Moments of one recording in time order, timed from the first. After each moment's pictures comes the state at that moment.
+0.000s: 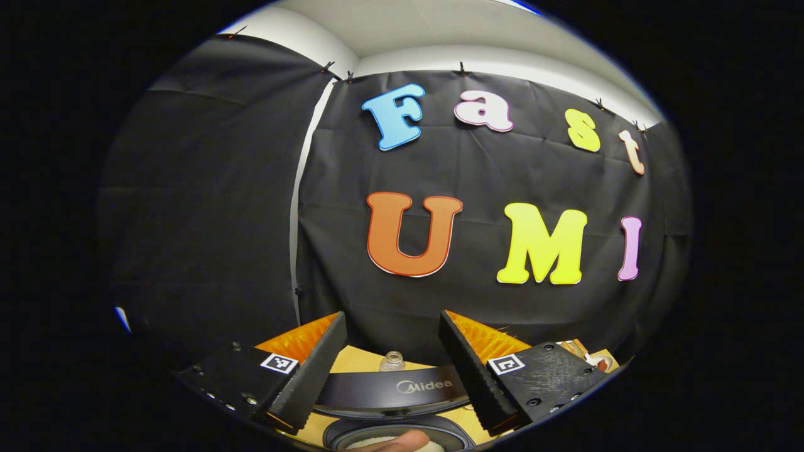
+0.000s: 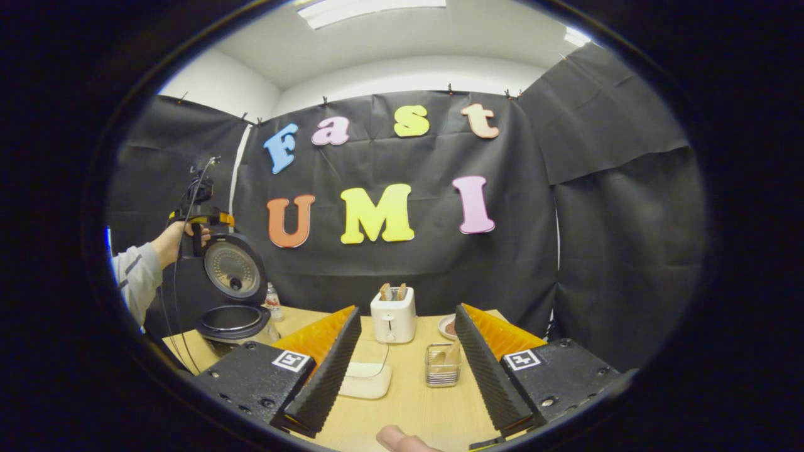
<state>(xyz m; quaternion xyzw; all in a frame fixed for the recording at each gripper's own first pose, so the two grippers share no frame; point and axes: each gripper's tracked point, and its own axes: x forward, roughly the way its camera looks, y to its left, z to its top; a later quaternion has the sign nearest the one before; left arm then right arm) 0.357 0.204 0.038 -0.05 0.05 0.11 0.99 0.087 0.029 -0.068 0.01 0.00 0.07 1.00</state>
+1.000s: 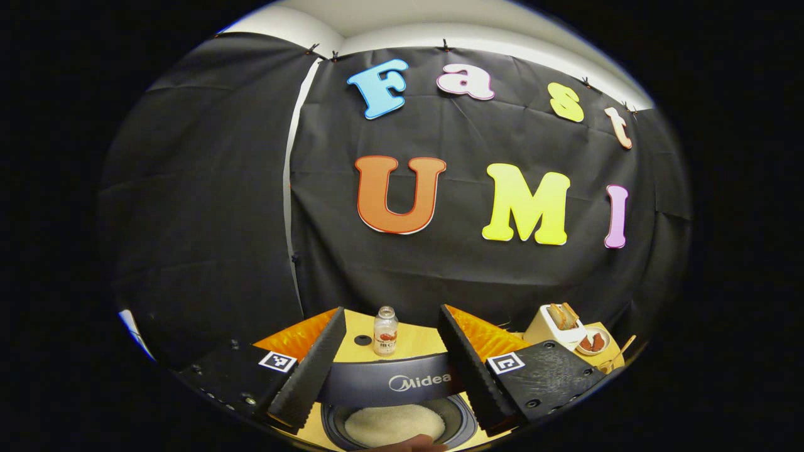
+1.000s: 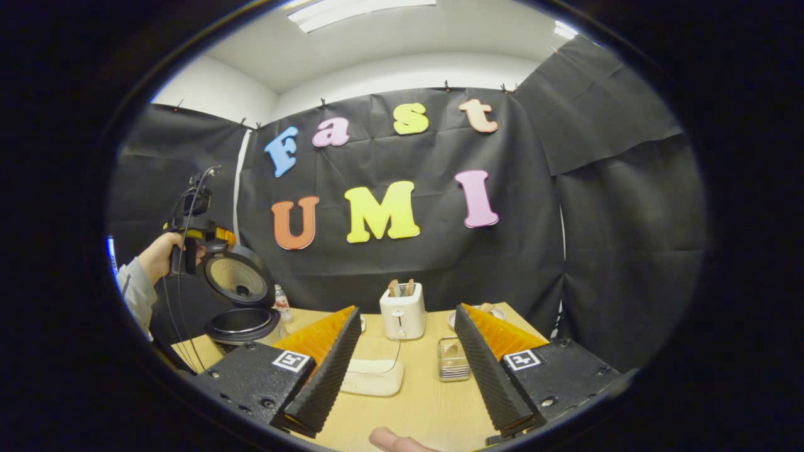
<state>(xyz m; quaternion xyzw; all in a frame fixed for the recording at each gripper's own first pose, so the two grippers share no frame) 0.295 0.152 -0.014 -0.04 0.13 0.08 0.99 0.078 0.043 -0.080 0.04 0.01 0.08 1.00</state>
